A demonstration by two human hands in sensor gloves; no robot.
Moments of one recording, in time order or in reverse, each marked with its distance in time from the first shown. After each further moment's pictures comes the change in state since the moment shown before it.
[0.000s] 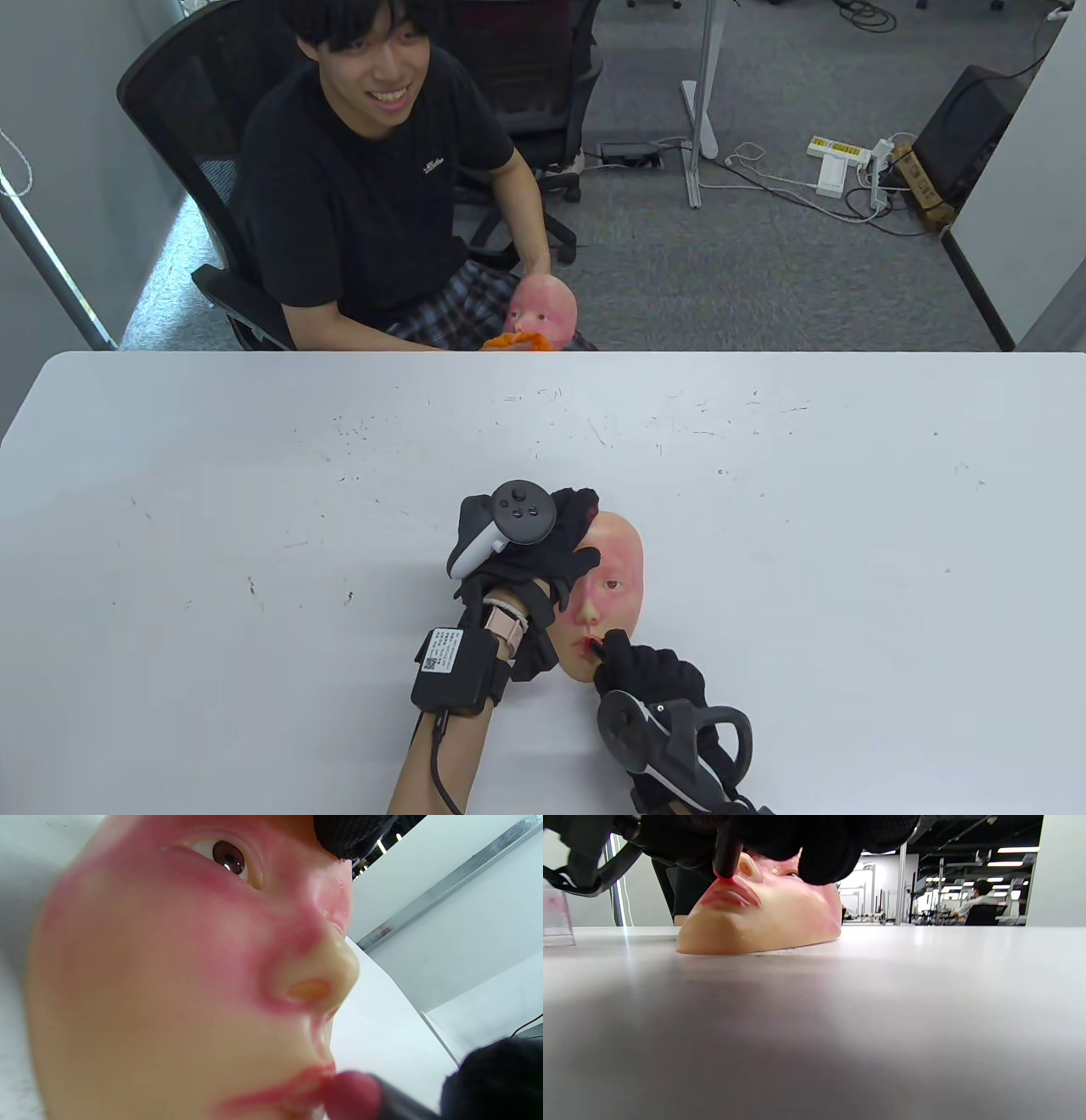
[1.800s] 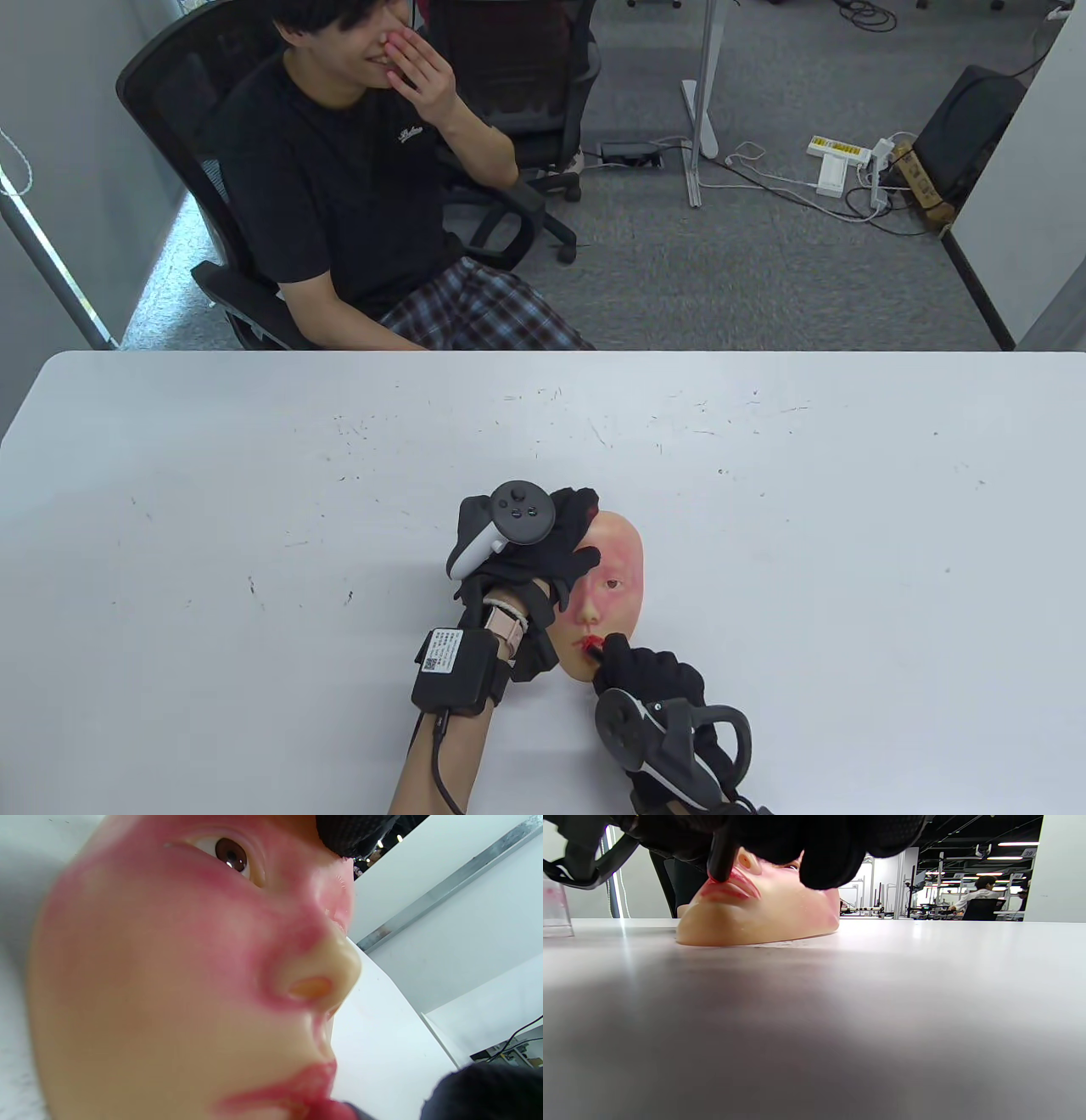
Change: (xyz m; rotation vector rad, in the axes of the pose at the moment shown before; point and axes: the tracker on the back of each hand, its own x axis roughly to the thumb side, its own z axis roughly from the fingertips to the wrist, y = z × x) left_hand -0.002 -0.001 0.000 0.000 0.001 0.009; right_hand 0.000 -0.001 0.002 0.045 0.012 0.001
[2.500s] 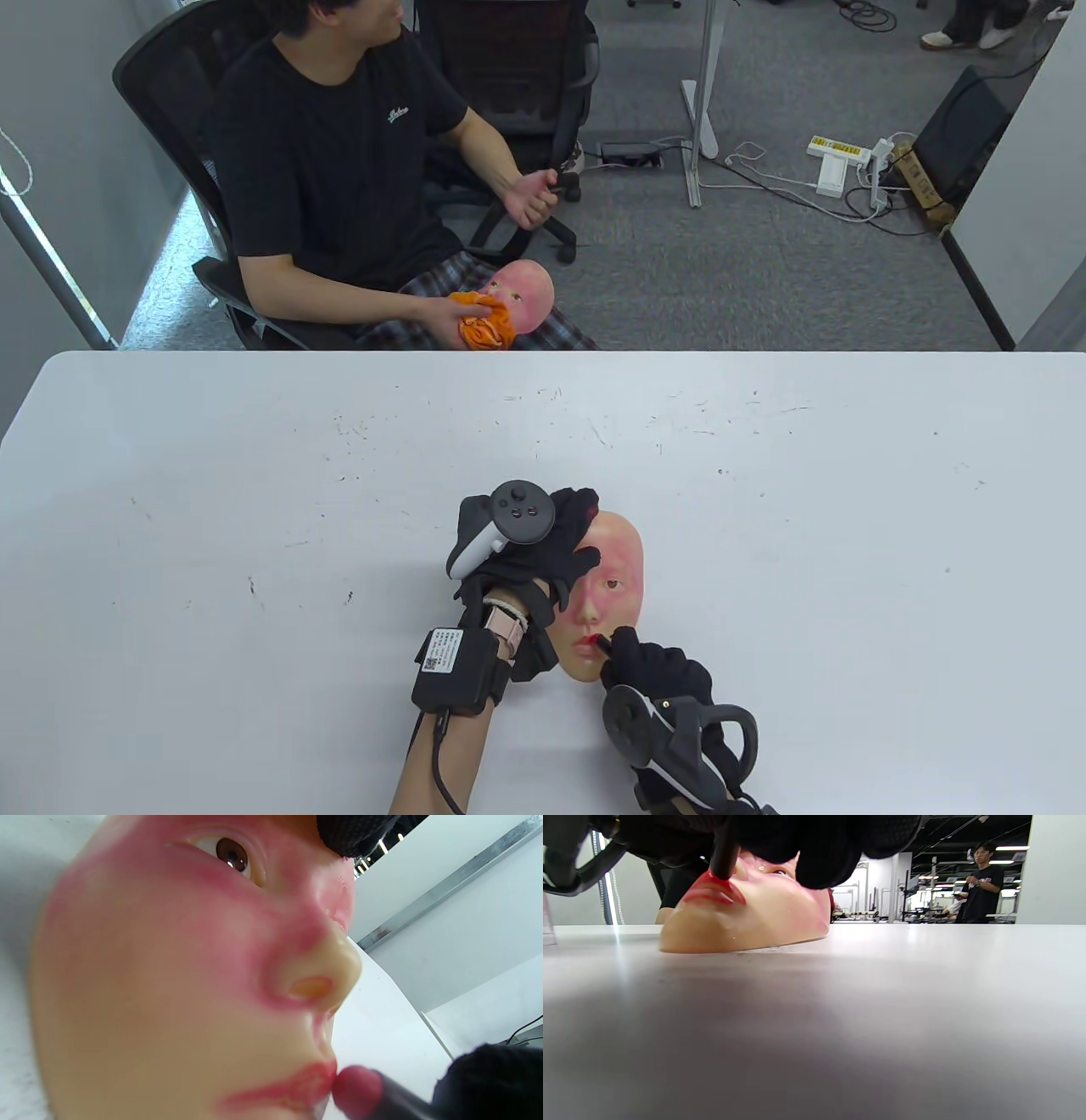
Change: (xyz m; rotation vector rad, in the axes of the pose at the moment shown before) left_hand 0.000 0.000 -0.001 -0.005 0.001 -0.001; right_hand -0.006 -0.001 -0.001 -0.010 -0.012 -0.014
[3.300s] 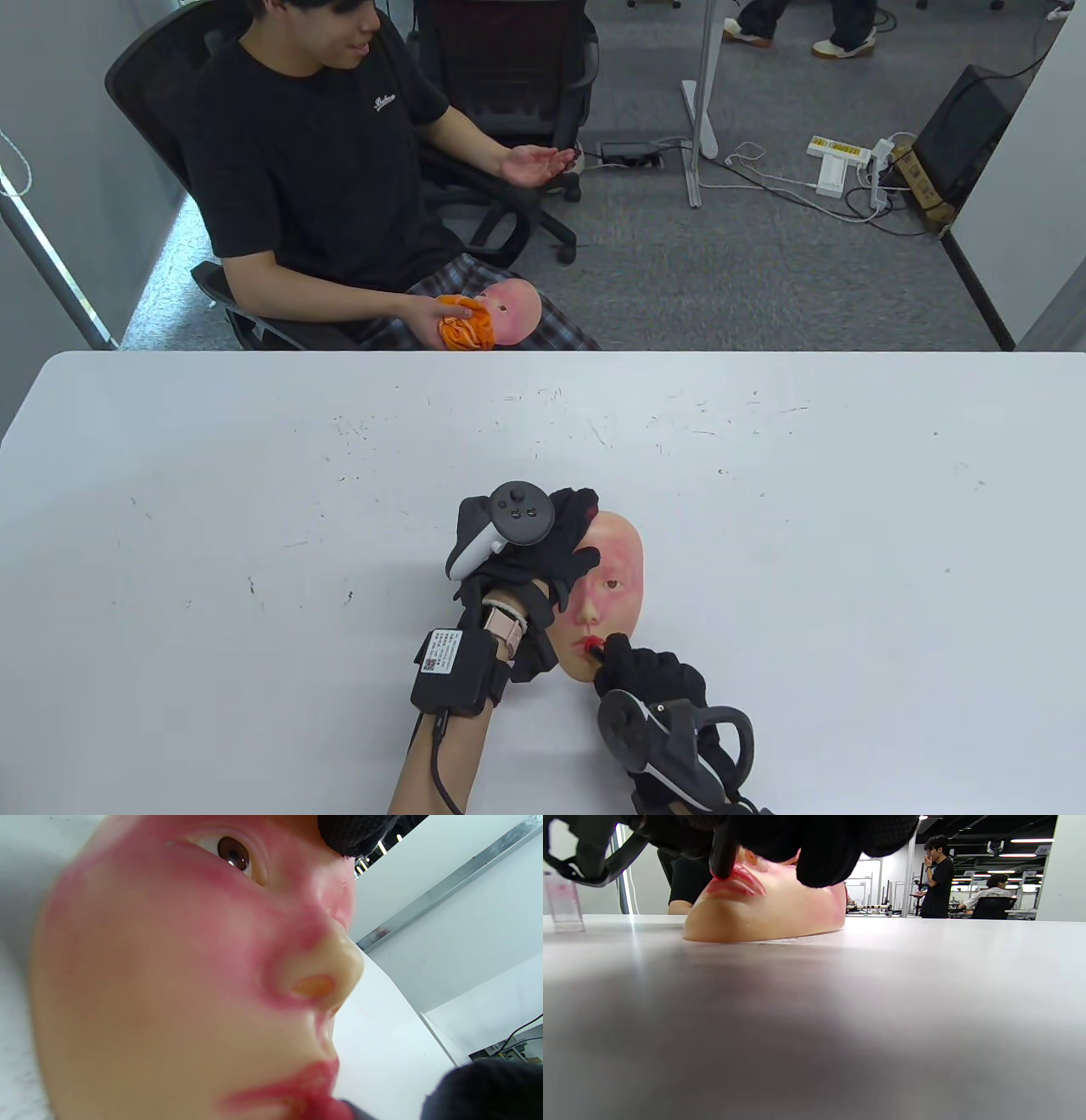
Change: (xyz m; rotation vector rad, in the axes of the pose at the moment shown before) left_hand -0.001 0.000 0.000 0.001 -0.003 0.002; right_hand 0.010 0.001 -0.001 0.029 -0.031 0.029
